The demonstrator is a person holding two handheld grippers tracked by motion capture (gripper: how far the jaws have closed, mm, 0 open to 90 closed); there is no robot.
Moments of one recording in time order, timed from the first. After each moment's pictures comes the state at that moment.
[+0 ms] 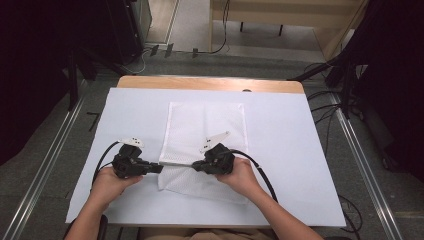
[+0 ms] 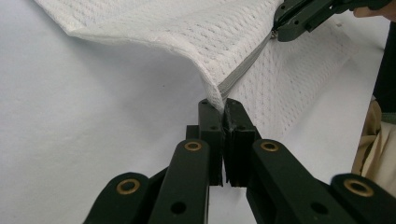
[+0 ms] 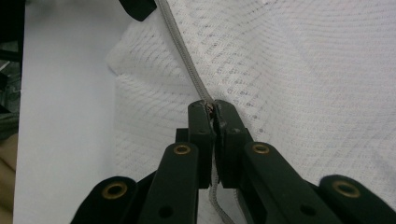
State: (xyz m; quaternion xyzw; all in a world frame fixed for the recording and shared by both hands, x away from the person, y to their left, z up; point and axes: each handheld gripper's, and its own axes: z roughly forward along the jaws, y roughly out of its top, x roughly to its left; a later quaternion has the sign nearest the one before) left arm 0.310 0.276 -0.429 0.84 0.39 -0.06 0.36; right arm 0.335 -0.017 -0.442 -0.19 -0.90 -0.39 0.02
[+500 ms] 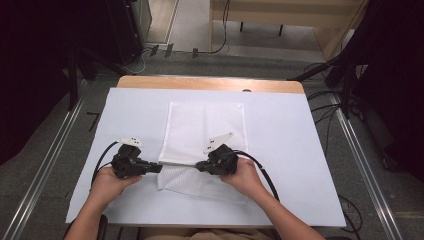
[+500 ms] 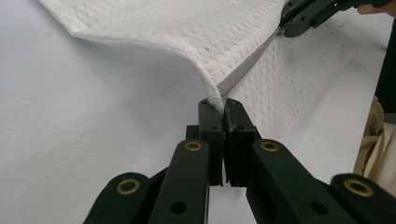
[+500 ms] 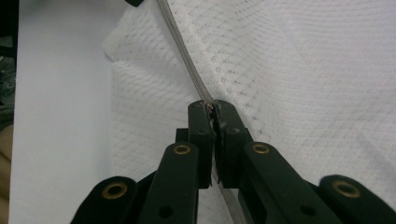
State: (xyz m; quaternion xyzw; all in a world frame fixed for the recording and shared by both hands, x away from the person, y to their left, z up) left arm 0.309 0.278 -0.429 0.84 0.40 -0.05 0.36; right arm 0.334 -0.028 -0.443 -0.19 -0.90 -0.39 0.01
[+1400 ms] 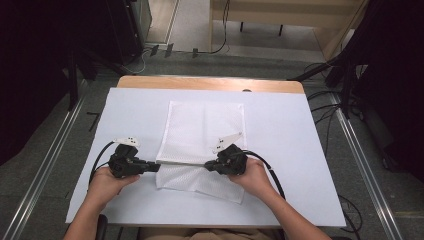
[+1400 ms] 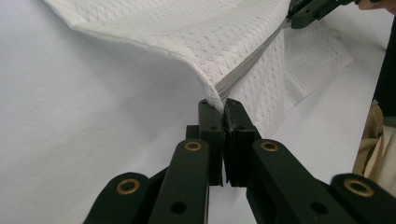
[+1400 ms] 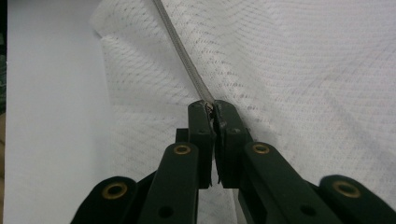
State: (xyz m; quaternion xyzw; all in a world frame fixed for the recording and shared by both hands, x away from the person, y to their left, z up) left arm 0.308 0.283 -0.427 0.84 0.40 -0.04 0.36; right arm 0.334 -0.050 -0.443 -0.20 -0.90 -0.38 0.00
